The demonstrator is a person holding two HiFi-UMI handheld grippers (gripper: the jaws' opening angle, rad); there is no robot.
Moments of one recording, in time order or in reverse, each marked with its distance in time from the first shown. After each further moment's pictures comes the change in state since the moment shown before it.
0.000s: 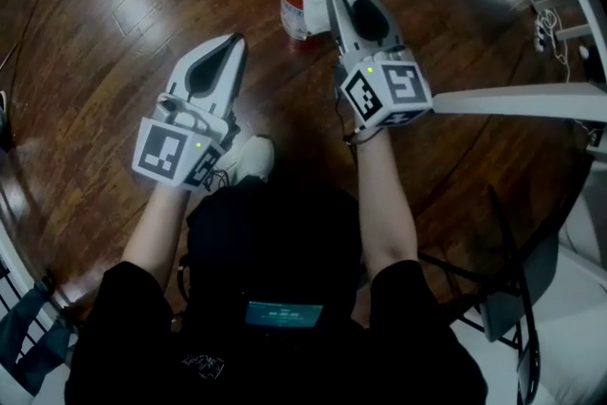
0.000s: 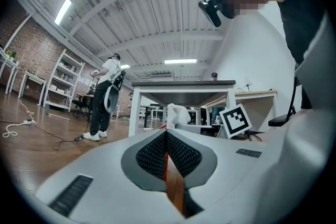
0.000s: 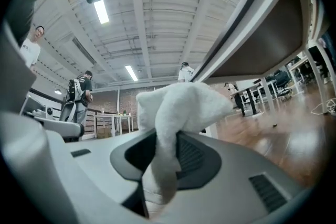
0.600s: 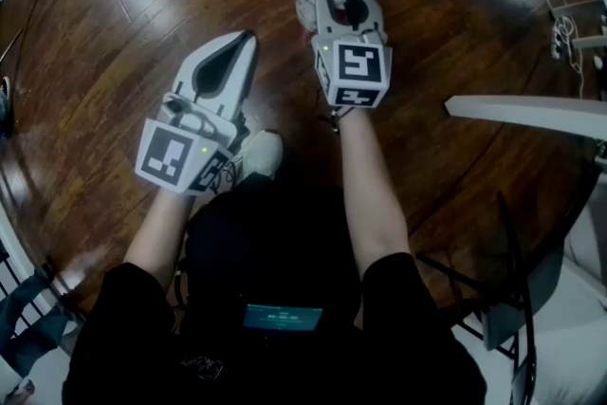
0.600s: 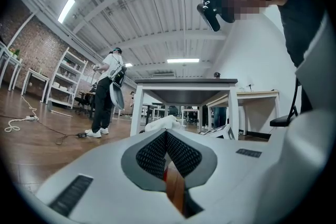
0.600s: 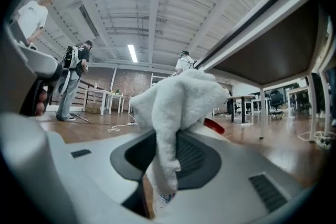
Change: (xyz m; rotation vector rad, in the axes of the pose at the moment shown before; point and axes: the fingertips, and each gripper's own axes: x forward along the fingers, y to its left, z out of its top) left arm -0.003 0.002 -0.011 -0.034 -0.020 0.003; right arm 0.050 0.006 -0.079 -0.219 0.125 -0.123
